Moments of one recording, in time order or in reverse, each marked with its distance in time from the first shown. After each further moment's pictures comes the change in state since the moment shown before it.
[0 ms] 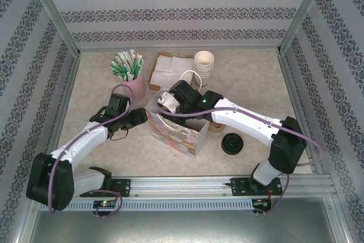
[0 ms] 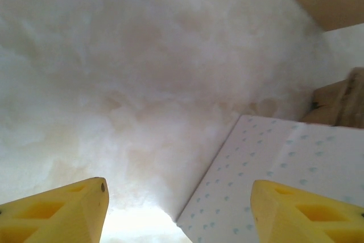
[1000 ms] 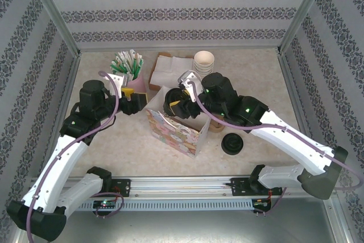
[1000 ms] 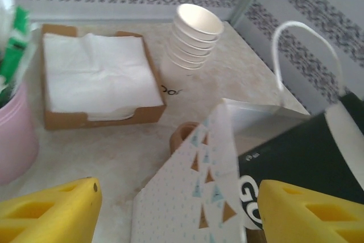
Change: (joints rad) left arm -0.006 -0.280 0.301 -0.082 0.204 0.462; right arm -0.002 -0.367 -0.020 0.102 0.103 0.163
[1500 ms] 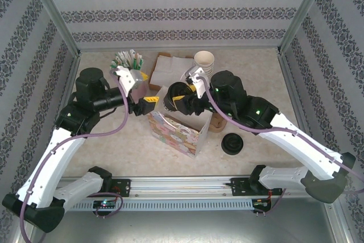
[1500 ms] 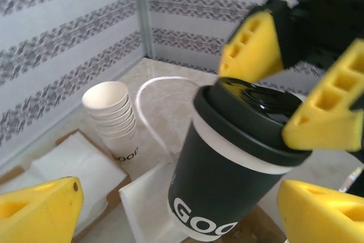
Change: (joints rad) left arm -0.093 0.093 0.227 -0.034 0.238 0.499; right arm 0.000 -0.055 0.038 0.003 0.026 0.049
